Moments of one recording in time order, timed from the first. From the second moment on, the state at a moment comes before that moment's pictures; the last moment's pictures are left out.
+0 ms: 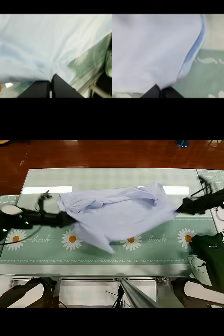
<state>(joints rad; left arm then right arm) 0.12 -1.13 0.72 0.58 -1.16 -1.06 -0.35 -1.37 1.16 -1.04 1.31 1.22</state>
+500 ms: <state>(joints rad) 0.12 -0.73 1.65 0.78 -1.13 -1.23 -0.34 -0.84 1.69 -0.93 1.16 1.29</state>
